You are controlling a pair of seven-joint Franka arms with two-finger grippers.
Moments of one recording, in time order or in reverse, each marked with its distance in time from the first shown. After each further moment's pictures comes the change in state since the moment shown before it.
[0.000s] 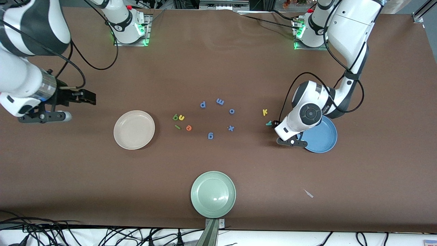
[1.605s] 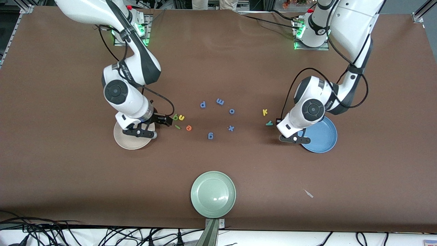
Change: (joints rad) left arm 0.003 -0.080 0.016 0.009 0.005 -0.109 0.011; right arm 0.096 0.249 0.224 -0.276 0.000 0.654 0.552
